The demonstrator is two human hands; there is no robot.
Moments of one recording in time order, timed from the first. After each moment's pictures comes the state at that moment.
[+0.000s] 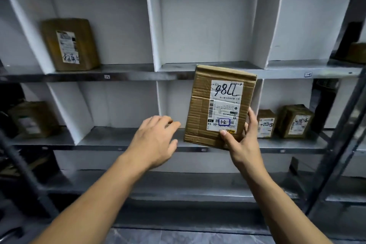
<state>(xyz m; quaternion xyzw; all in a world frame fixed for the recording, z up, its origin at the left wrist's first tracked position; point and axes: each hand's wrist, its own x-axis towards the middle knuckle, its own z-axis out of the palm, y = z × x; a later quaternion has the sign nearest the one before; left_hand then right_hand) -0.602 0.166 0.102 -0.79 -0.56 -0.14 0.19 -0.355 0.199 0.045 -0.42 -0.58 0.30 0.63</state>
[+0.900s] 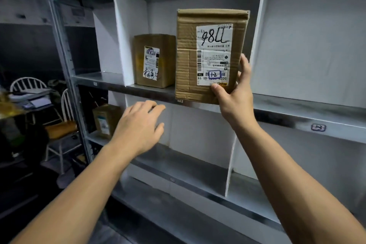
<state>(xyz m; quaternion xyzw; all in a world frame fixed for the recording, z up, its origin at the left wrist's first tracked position) -0.830 0.254 0.162 -0.57 -0.75 -0.18 0.28 -0.637 0.404 0.202 -0.23 -0.71 0.27 0.61</state>
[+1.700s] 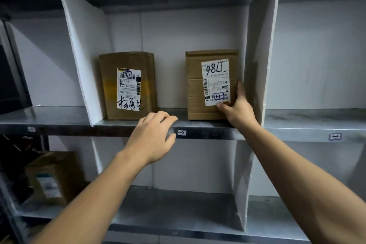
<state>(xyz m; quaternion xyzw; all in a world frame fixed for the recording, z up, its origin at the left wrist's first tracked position) -0.950 0.406 0.182 -0.74 -0.59 -0.24 0.20 -0.705 0.524 0.203 -0.49 -0.65 0.19 0.55</state>
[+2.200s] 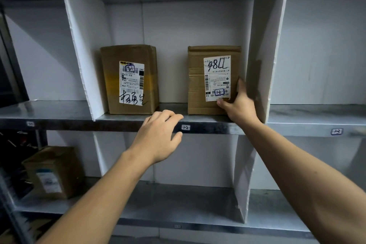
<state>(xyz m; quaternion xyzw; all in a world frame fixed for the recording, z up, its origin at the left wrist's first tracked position) -0.954 0.405 0.171 -0.76 -0.56 -0.27 0.17 -0.715 0.520 0.200 -0.52 -0.65 0.15 0.54</state>
